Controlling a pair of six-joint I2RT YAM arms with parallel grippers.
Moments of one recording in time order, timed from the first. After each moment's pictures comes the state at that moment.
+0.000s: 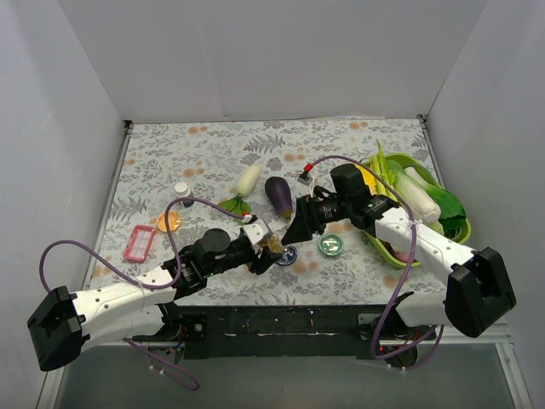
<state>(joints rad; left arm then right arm) -0.99 0.92 0.44 0.26 0.10 0.00 0.61 1.31 0.90 -0.26 -0.93 0.40</state>
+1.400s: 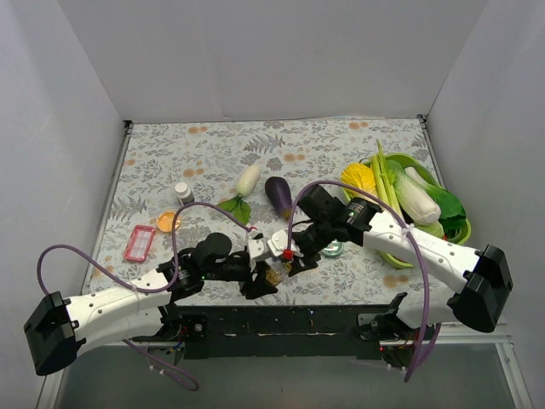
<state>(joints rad) -0.99 0.87 0.42 0.03 0.45 -0.07 0.95 1.32 1.11 -0.82 -0.77 -0.98</state>
